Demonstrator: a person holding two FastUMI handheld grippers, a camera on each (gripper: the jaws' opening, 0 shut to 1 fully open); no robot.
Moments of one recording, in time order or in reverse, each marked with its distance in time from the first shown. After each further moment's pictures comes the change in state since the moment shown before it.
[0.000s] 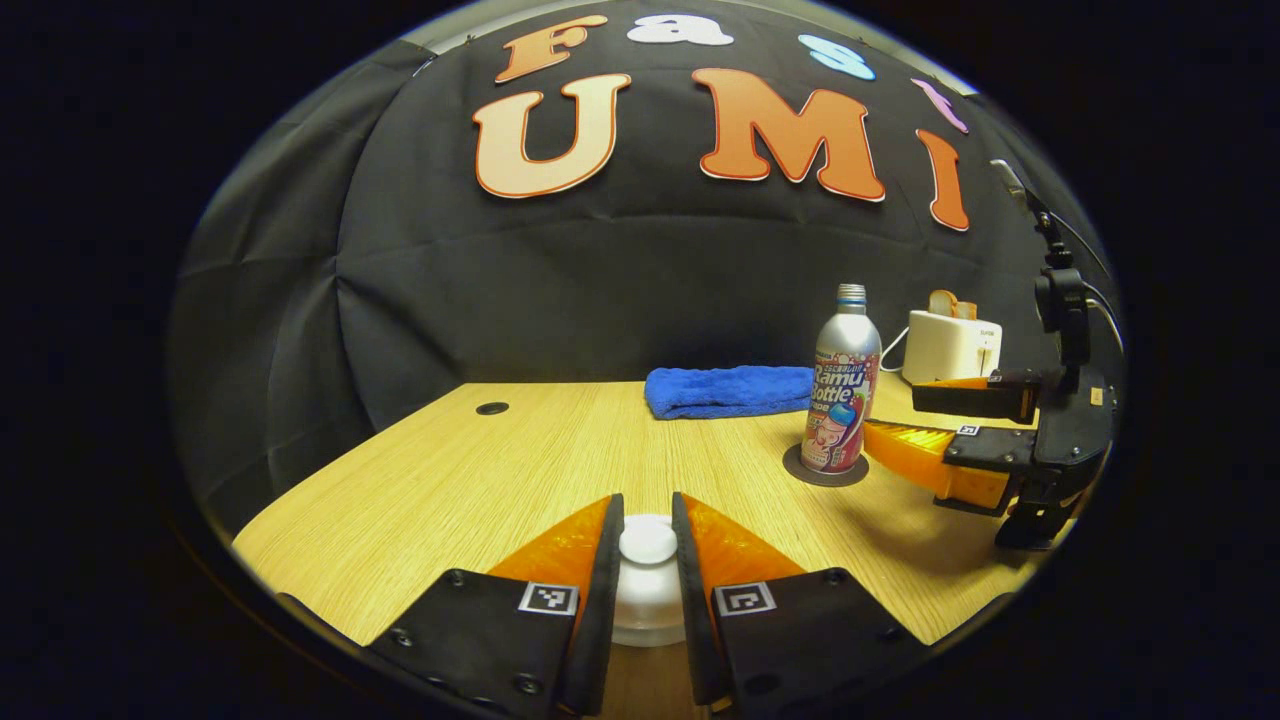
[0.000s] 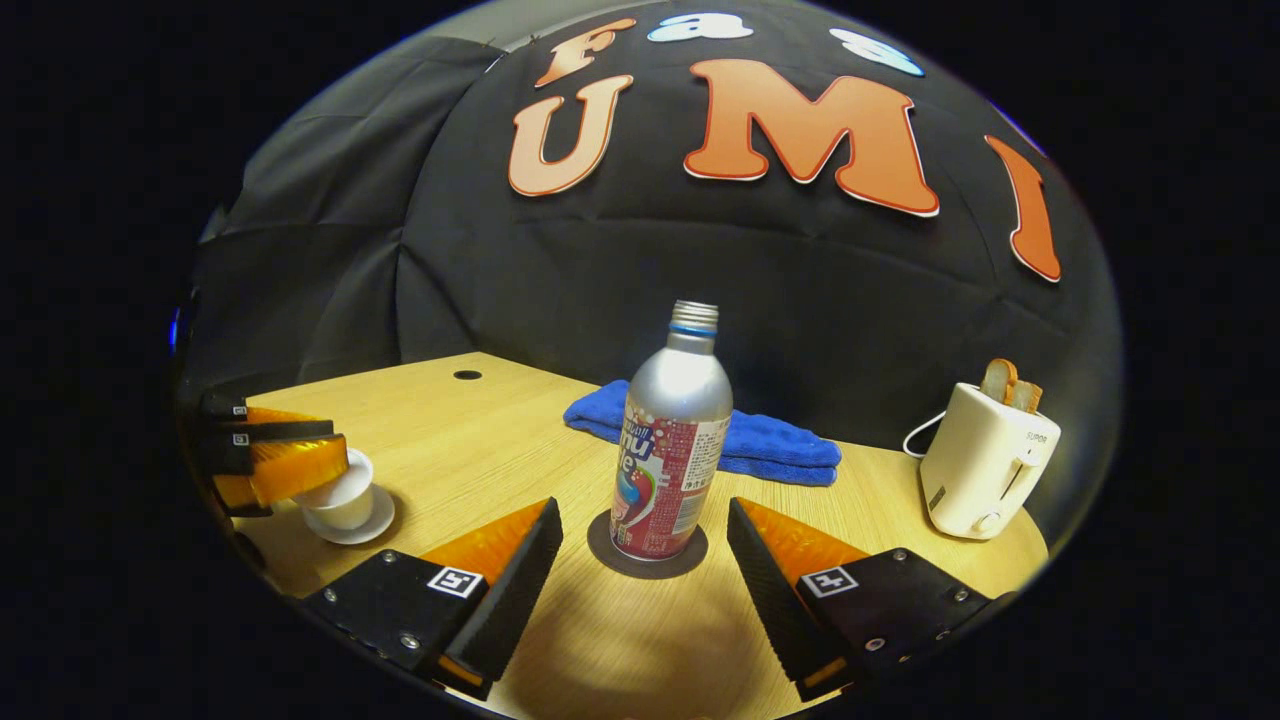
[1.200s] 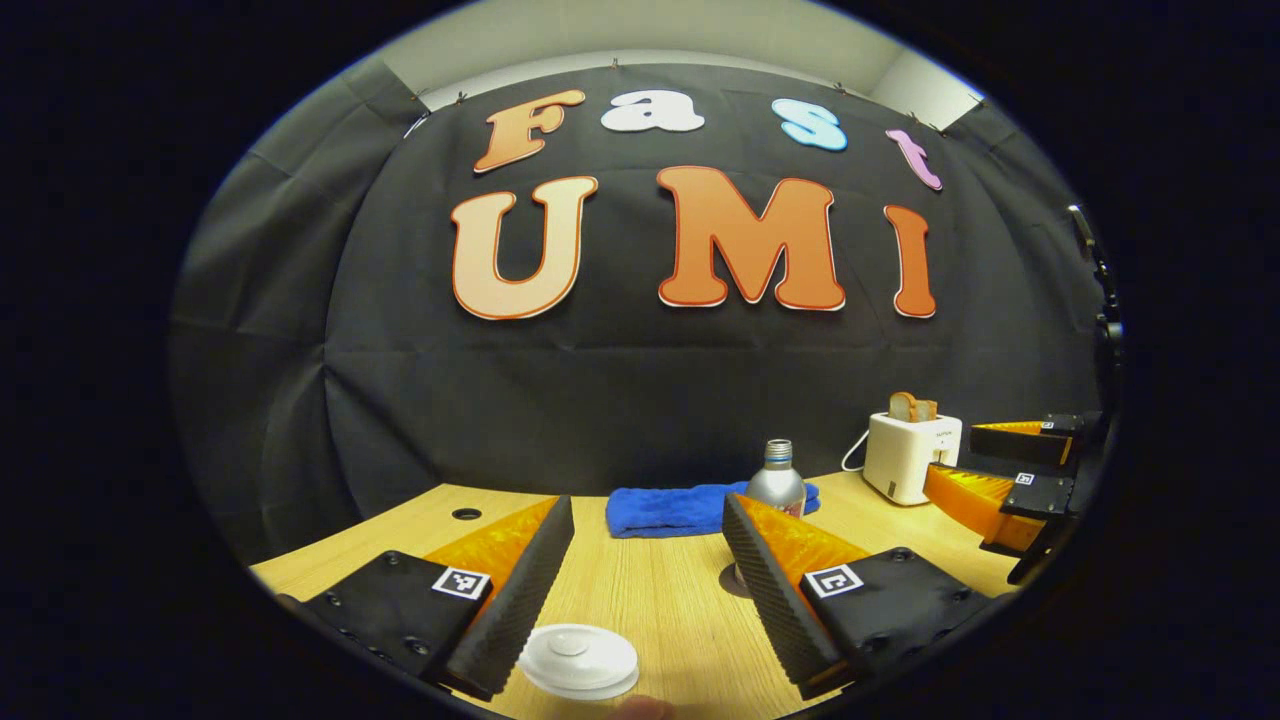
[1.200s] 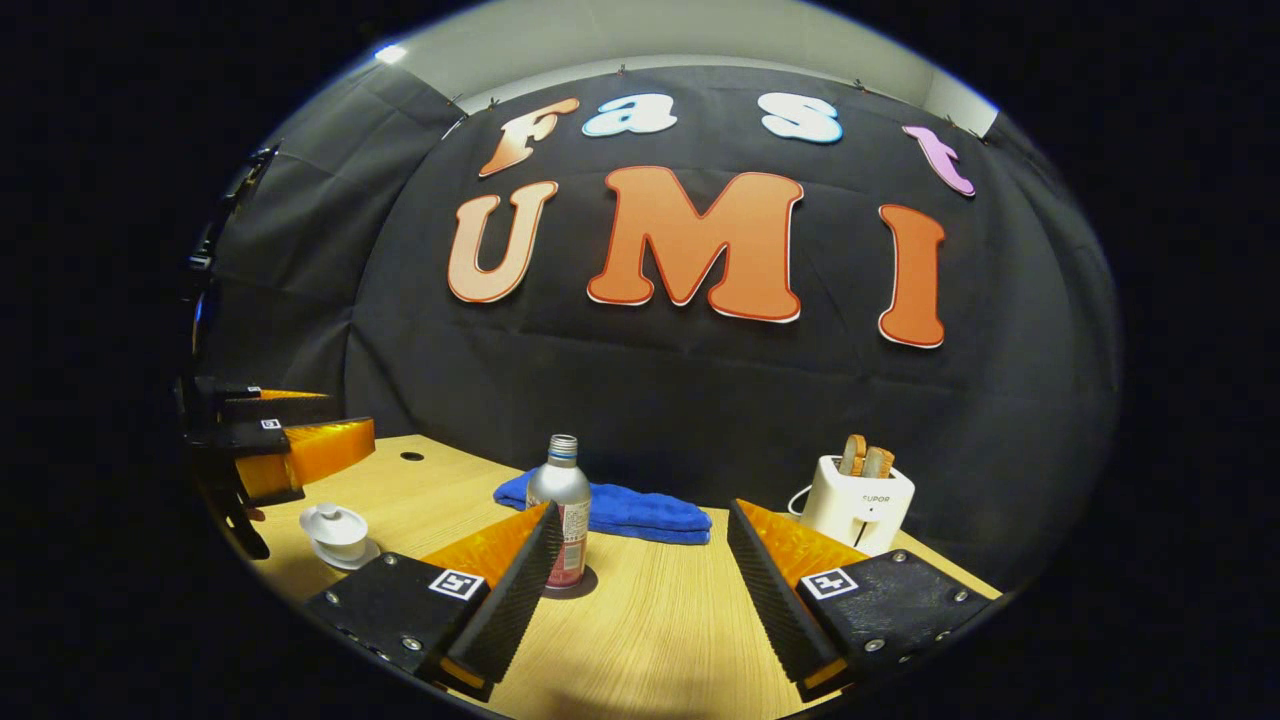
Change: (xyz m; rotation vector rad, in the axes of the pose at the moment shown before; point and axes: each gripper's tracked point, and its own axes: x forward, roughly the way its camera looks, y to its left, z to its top) left arm -0.035 -0.050 0.123 -0.009 -0.306 -0.042; right arm -0.116 -0.080 0.068 0.023 -0.262 -0.227
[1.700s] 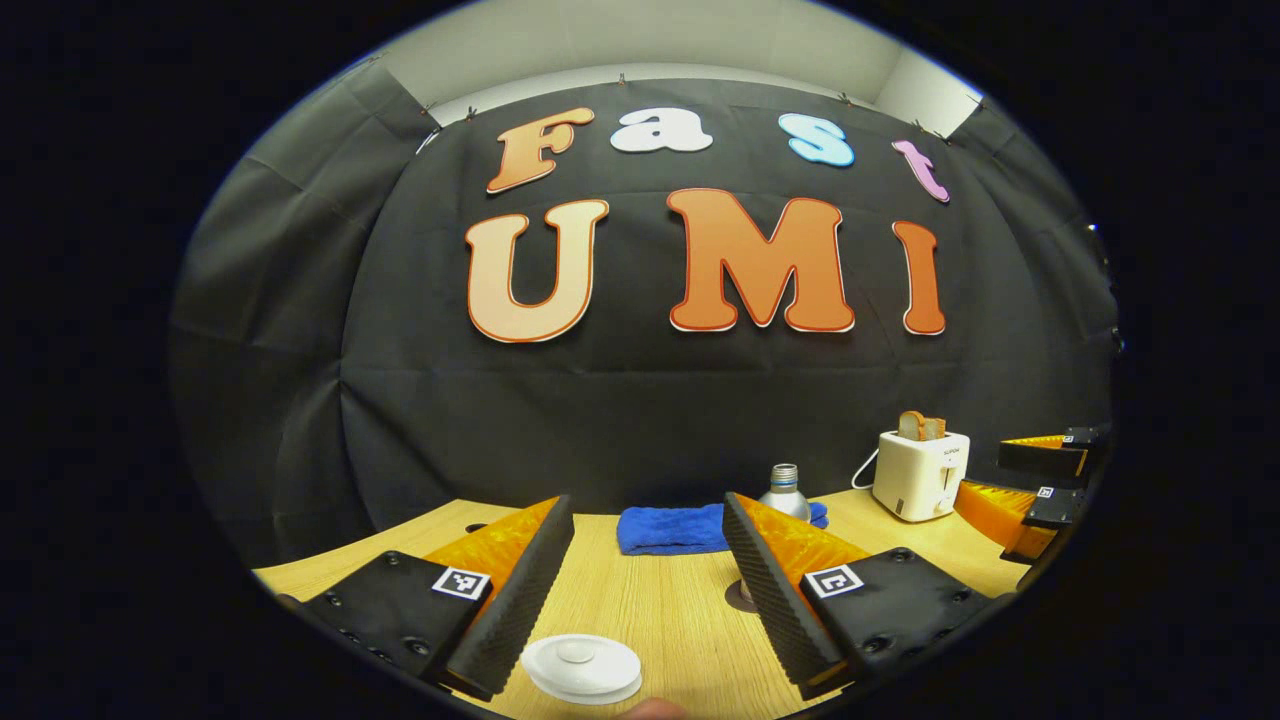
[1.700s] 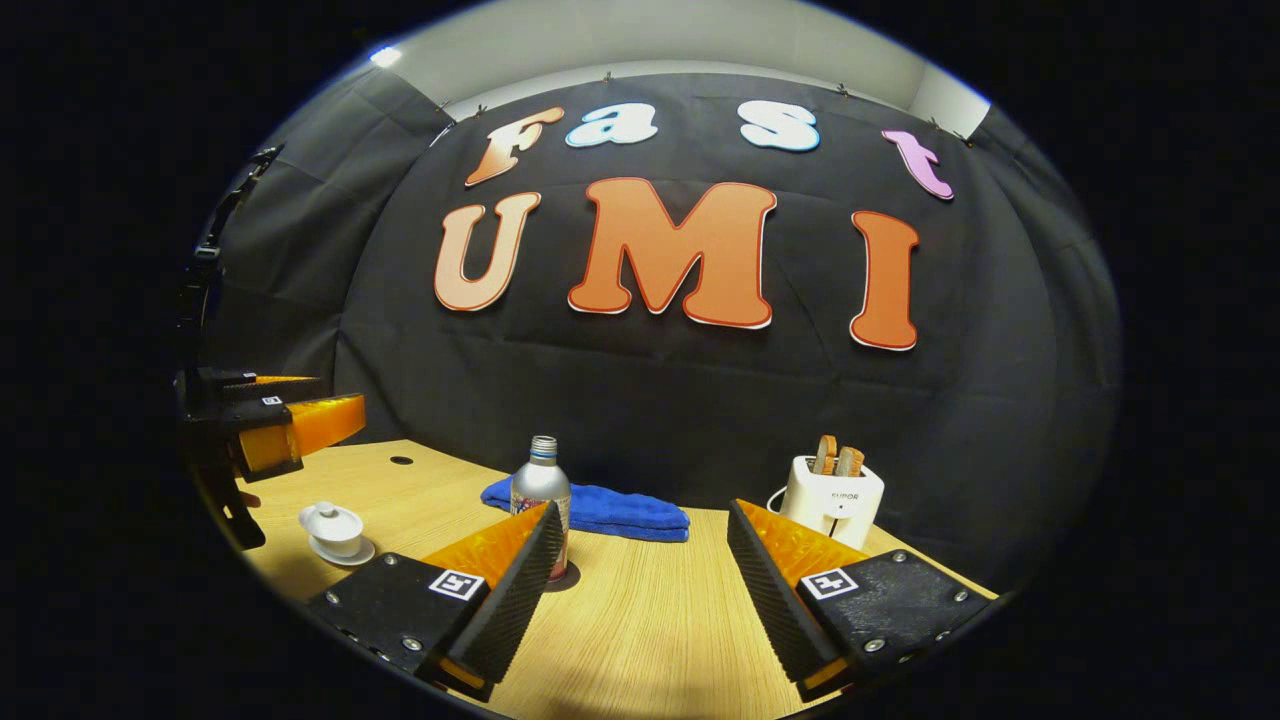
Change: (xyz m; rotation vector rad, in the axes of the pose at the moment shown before) left arm -0.006 0.003 0.017 -0.006 -0.056 0.034; right arm -0.022 -0.017 0.002 0.005 -0.020 -0.043
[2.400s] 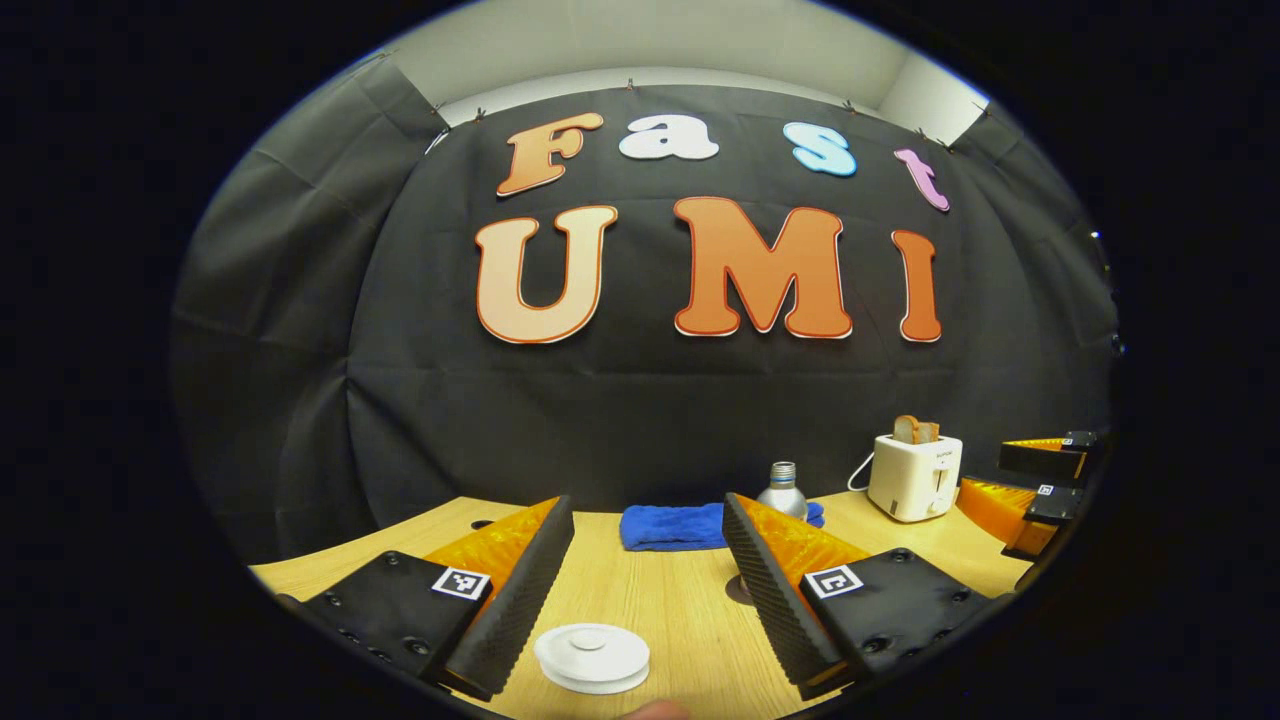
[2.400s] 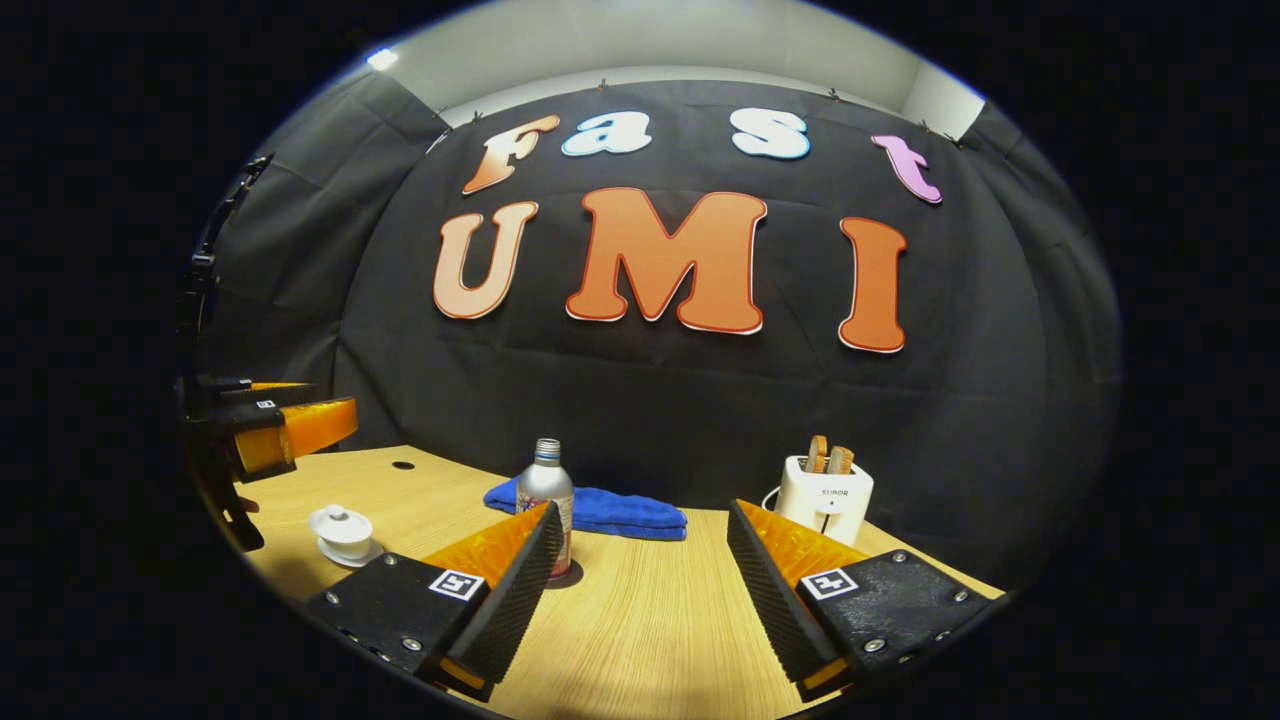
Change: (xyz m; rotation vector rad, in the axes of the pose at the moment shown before) left arm -0.022 0.014 -0.003 -0.006 0.000 0.010; right arm -0.016 0.008 0.005 0.016 -0.016 -0.007
